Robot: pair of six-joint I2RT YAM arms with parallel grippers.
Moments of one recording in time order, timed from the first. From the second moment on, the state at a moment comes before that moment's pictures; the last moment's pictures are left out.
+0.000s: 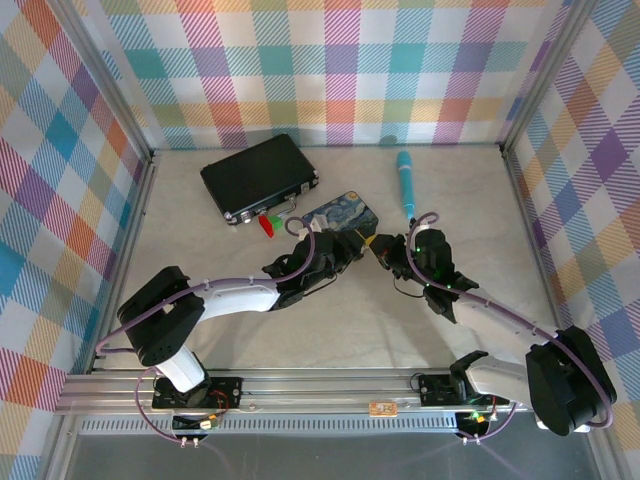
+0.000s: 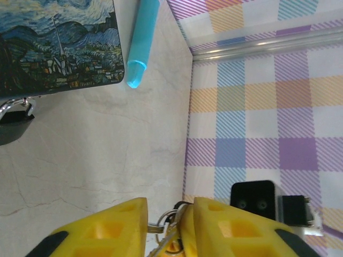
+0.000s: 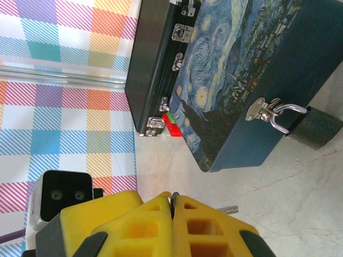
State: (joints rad) left arm -0.92 1.63 0.87 0.46 -0.14 -1.42; right arm 0.50 1.14 0.49 0.30 -0.25 1.24
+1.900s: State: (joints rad) left arm -0.63 1.55 1.14 -0.10 0.80 -0.57; right arm 0.30 1.14 0.63 0.20 -1.05 0.58
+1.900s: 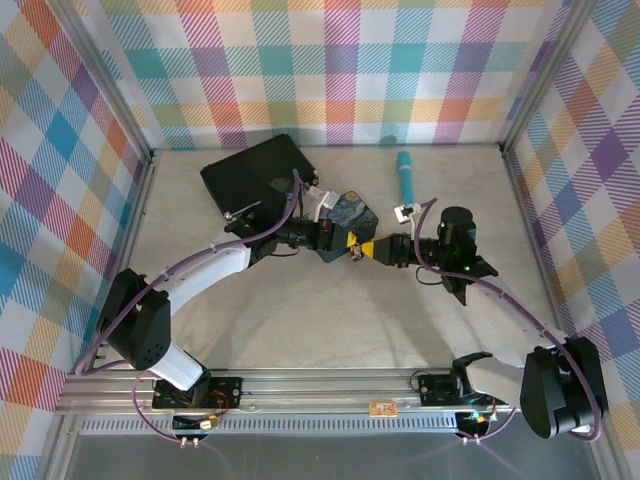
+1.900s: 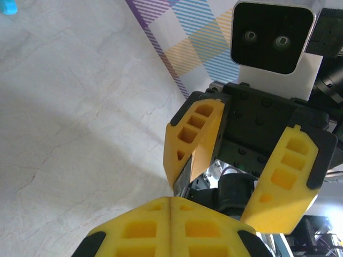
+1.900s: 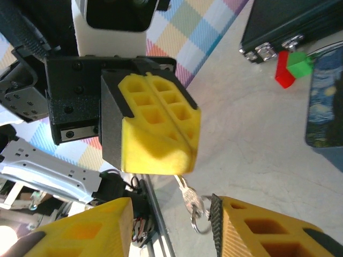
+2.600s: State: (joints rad) left arm -0.63 1.52 1.14 -0.11 0.82 -0.56; right arm 0.33 1.16 0.60 0.27 -1.07 0.60
